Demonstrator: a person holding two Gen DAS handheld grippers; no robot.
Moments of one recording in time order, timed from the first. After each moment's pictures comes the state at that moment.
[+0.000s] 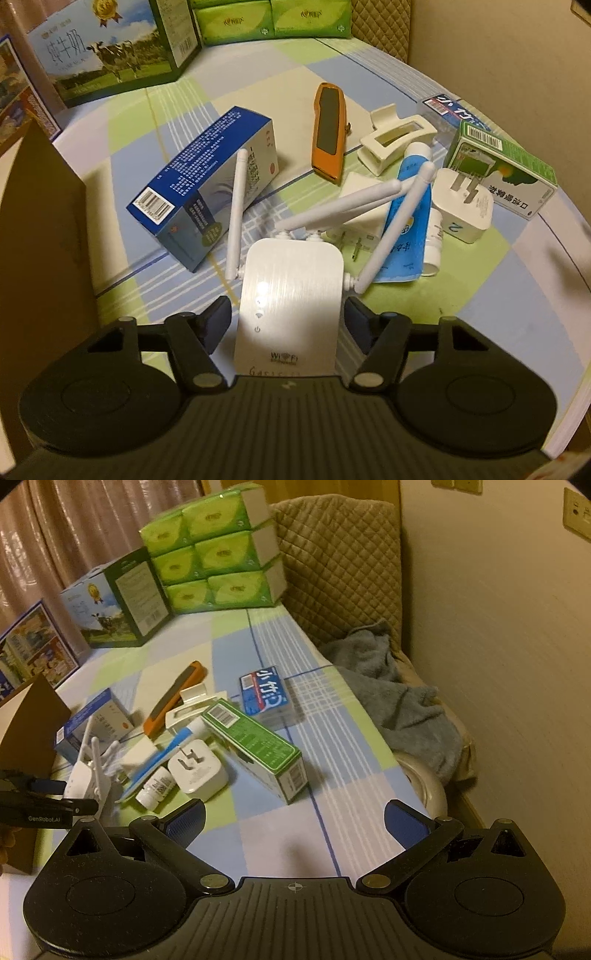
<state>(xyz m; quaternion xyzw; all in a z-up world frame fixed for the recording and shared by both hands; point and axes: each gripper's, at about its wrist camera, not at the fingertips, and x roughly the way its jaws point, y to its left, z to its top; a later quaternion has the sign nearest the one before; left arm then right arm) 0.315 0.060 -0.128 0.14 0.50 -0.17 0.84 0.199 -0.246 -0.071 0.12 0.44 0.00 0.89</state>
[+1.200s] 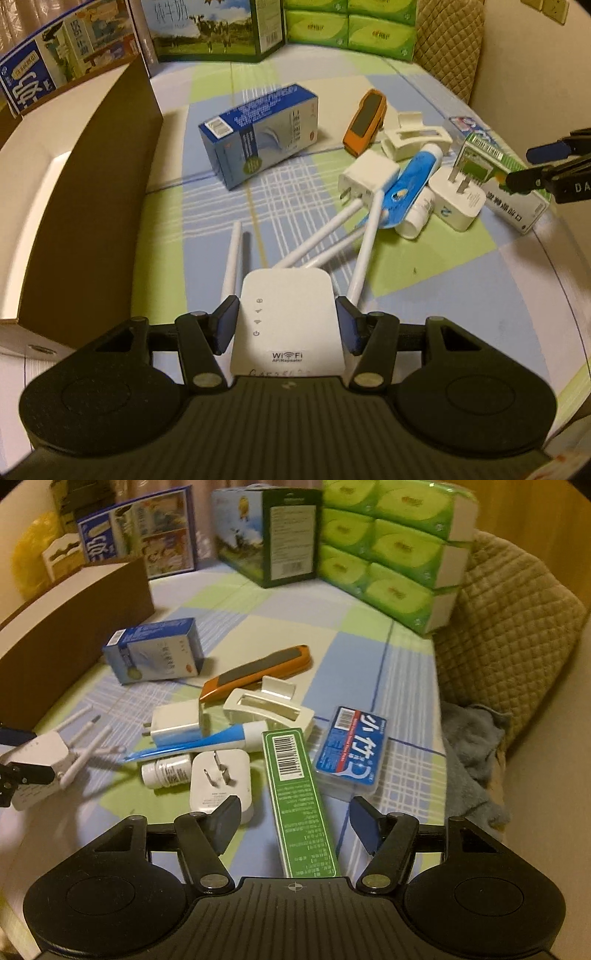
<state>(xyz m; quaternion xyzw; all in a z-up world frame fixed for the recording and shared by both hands) 0.228 0.056 -0.114 0.06 0.49 -0.03 0.87 0.297 -0.218 -0.100 -0.10 0.43 0.25 0.86</state>
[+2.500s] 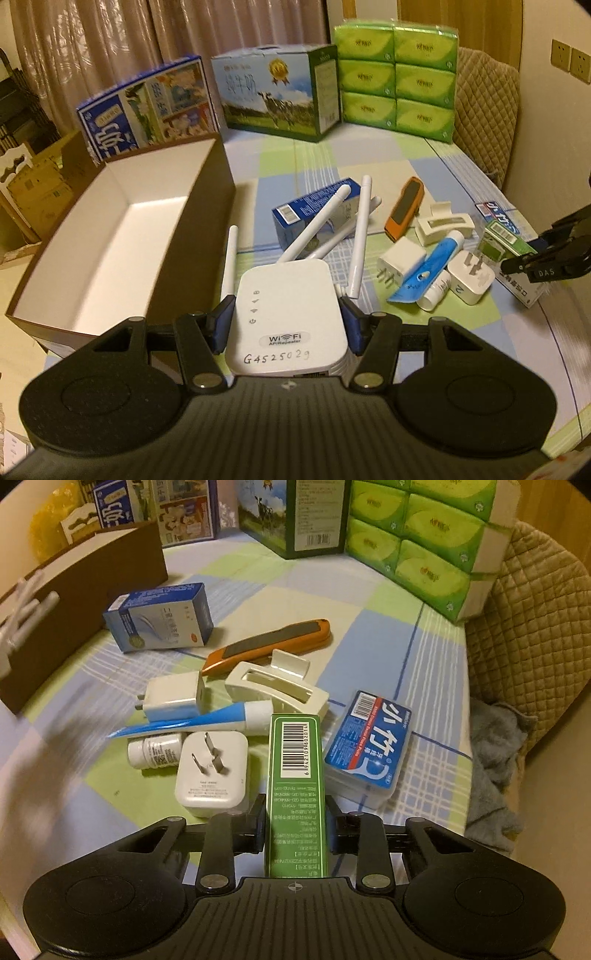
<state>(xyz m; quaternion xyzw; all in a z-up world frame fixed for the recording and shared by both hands) 0.193 0.063 -0.035 0.05 0.39 0.06 0.92 0.318 -0.211 -0.124 -0.13 0.46 0.27 0.84</state>
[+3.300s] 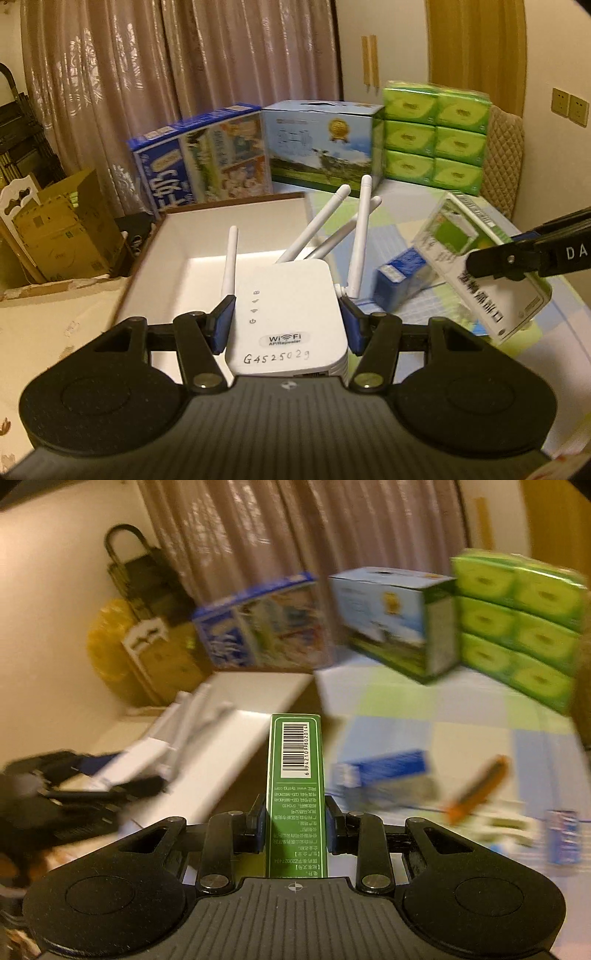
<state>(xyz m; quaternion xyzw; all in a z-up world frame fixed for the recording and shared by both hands) 0.185 0.223 0.017 0.05 0.32 0.03 0.94 0.256 -0.019 0.021 0.05 0.37 0.36 0.85</state>
